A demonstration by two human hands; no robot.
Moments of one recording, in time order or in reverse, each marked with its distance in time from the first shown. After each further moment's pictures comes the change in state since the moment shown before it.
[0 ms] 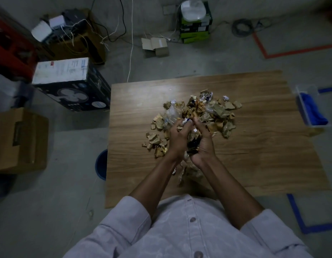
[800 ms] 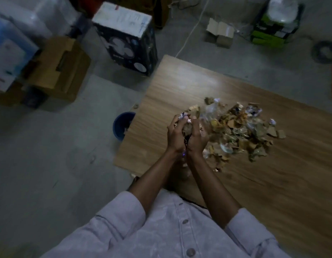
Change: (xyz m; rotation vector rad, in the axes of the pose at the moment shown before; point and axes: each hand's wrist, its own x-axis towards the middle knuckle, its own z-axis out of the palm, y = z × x) left_hand -0.005 -0.013 -0.072 -0.428 0.441 0.053; right_hand 0.053 0.103 0.027 -0.666 0.055 -0.319
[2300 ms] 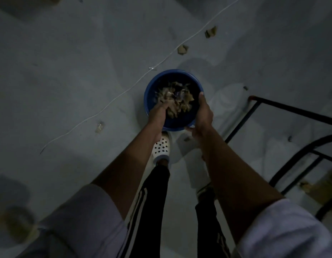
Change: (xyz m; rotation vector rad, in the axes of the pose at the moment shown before) left_hand 0.445 -0.155 -0.479 0.192 0.314 -0.715; right_hand 0.171 0.464 0.351 -0.532 -0.073 0.720
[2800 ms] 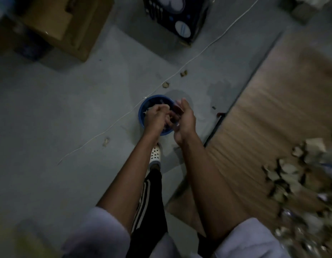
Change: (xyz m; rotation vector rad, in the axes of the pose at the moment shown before) left_hand -0.291 0.031 0.050 0.092 0.065 0.479; right_hand -0.266 -0.069 -0.106 0.322 -0.262 -0.117
